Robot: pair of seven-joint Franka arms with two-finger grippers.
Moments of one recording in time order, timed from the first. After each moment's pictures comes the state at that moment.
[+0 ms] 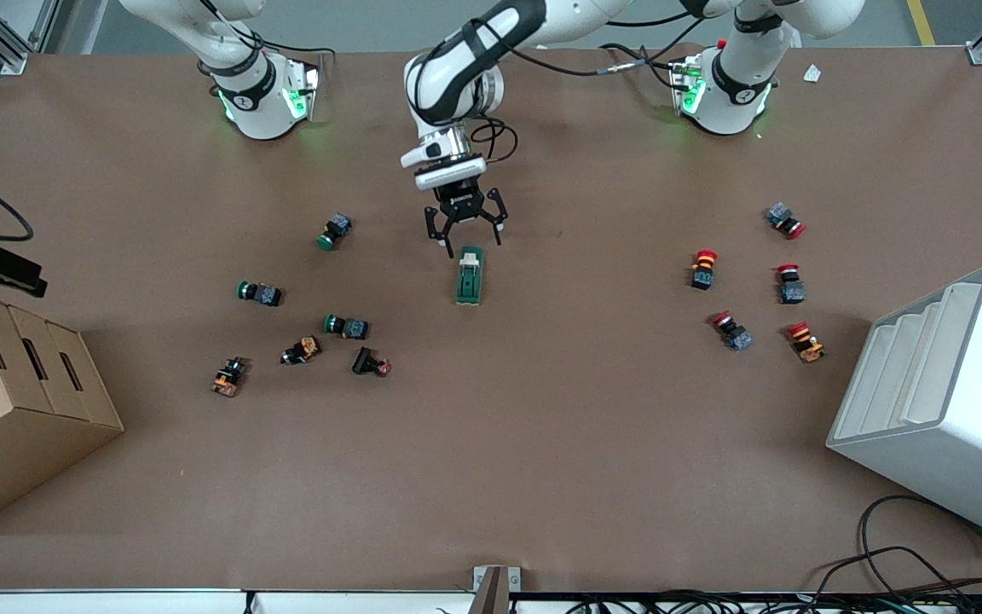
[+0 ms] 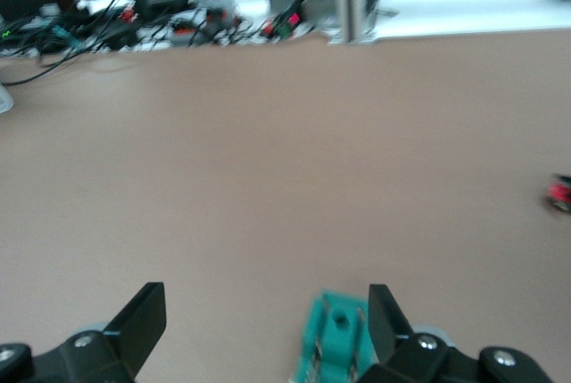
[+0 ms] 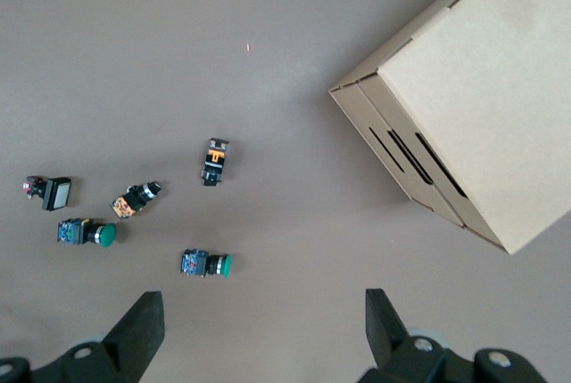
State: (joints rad) left arm -0.91 0.73 -0.37 -1.62 1.28 1.82 -2.07; right arm -0.02 0.19 -0.06 -1.35 -0.06 1.52 -0.02
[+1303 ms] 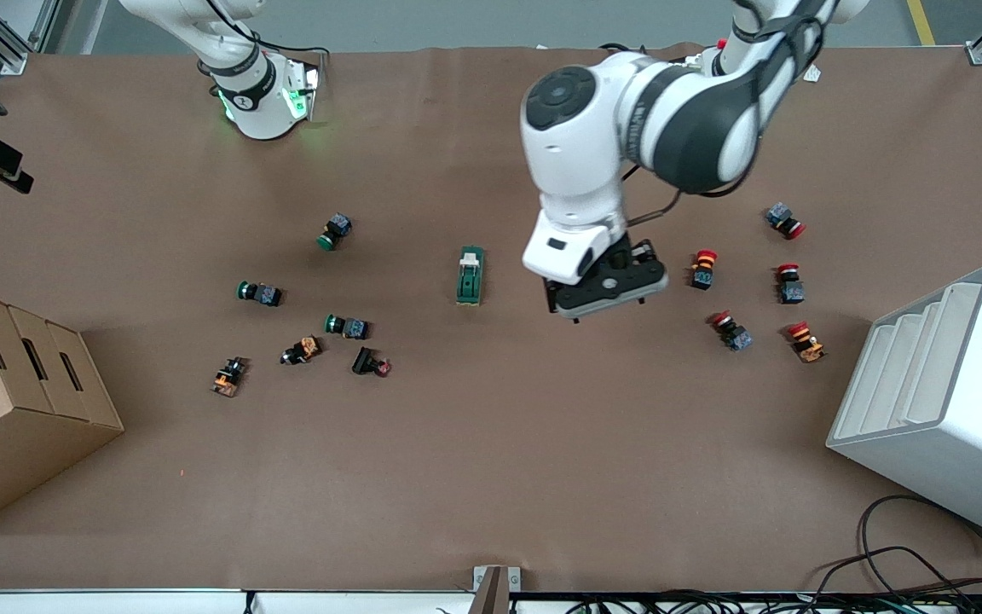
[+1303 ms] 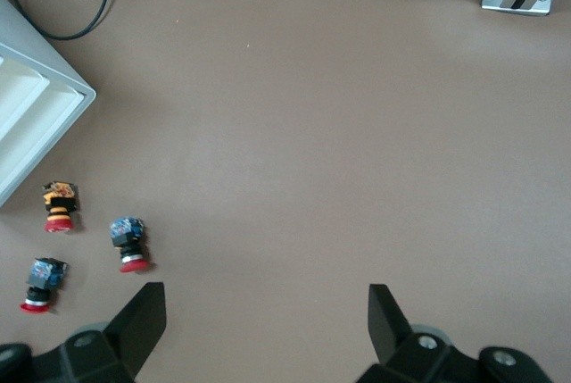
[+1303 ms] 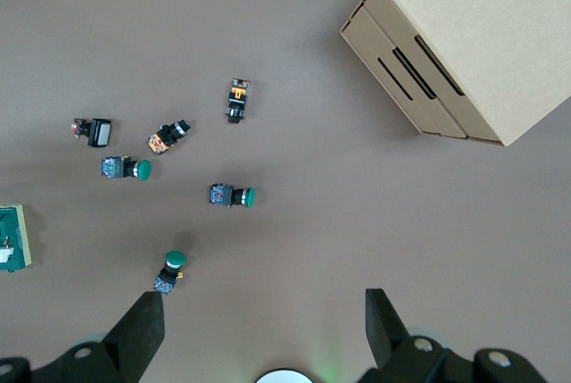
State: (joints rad) left arm -0.37 0.43 -0.37 -1.37 0.50 1.78 -0.99; right arm -0.02 -0.06 -0.06 -1.49 -0.02 1.40 0.02
